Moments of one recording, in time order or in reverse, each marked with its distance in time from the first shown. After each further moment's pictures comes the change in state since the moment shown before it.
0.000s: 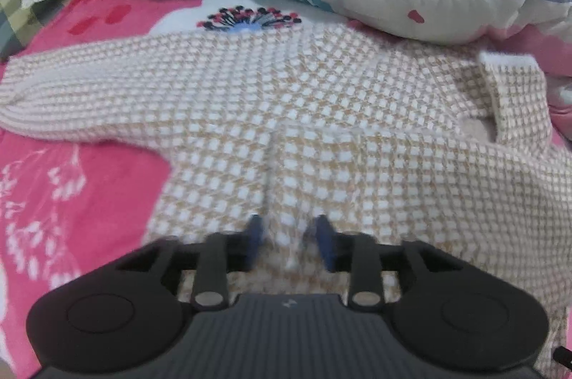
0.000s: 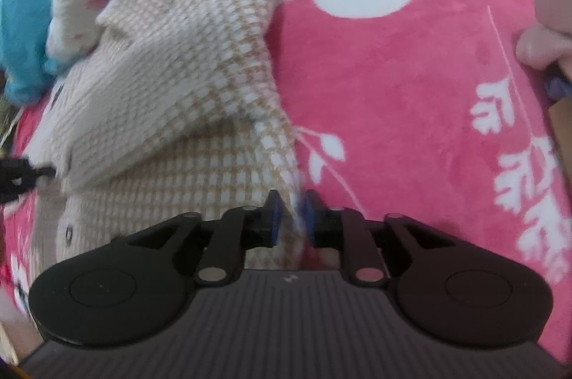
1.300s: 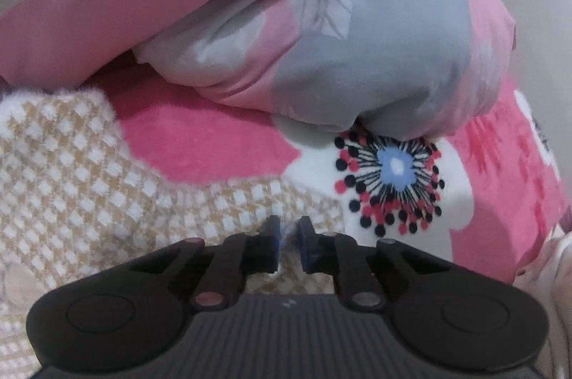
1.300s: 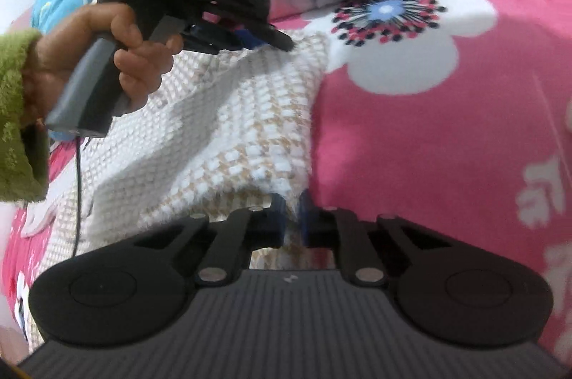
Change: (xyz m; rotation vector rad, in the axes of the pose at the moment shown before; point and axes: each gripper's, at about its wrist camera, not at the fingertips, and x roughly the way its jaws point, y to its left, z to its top) left arm 0.074 -0.339 0.050 0.489 0.081 -0.510; right arm 0.032 -0.014 -0.004 -0.044 -0.283 0.155
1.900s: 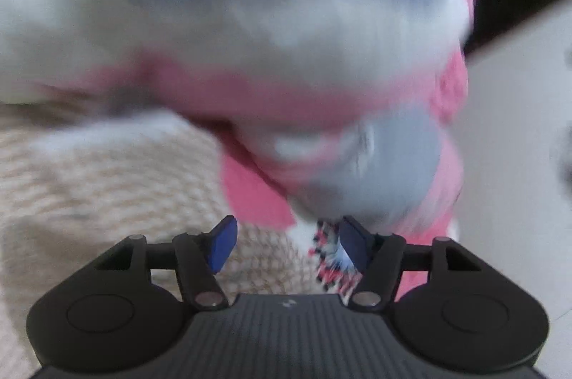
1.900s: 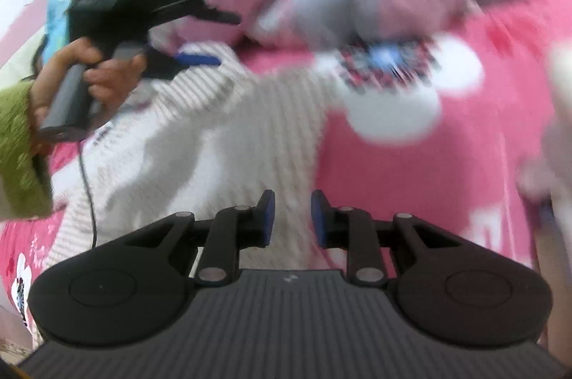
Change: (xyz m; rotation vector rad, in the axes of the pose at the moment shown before) left arm -0.142 0.113 -0.009 -0.435 -0.229 -0.157; right arm -0.044 0.027 0.039 -0.157 -0.022 0.032
